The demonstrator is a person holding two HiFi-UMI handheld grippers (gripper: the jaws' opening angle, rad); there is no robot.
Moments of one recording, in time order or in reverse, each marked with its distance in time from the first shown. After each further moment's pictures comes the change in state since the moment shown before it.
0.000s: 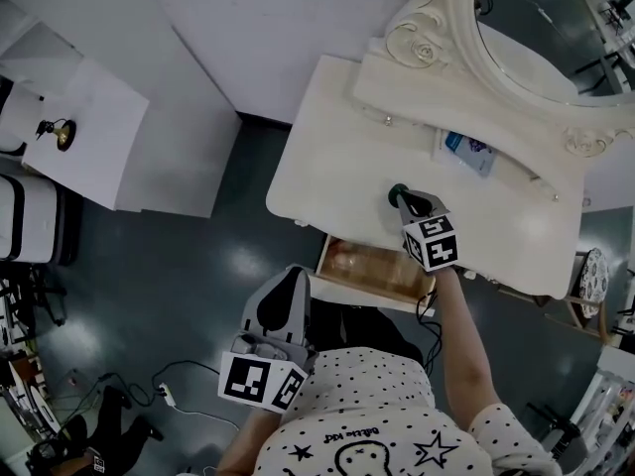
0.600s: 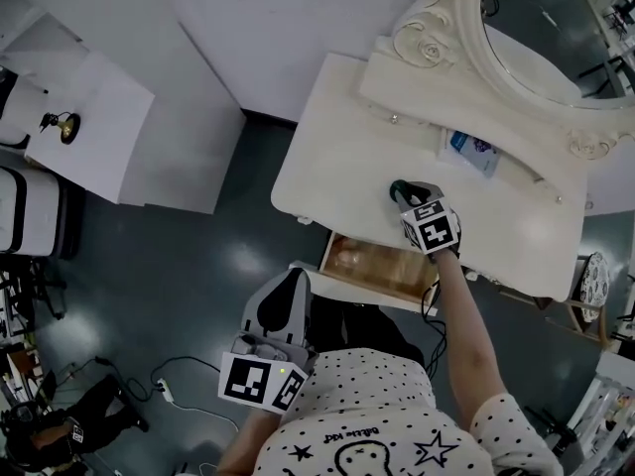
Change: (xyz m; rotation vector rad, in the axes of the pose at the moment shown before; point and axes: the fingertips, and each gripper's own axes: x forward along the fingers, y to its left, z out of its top) left arm -0.011 0.002 -0.002 0.002 0.000 0.017; right arm 0.030 -0.007 -0.014 -0.113 0.129 0.008
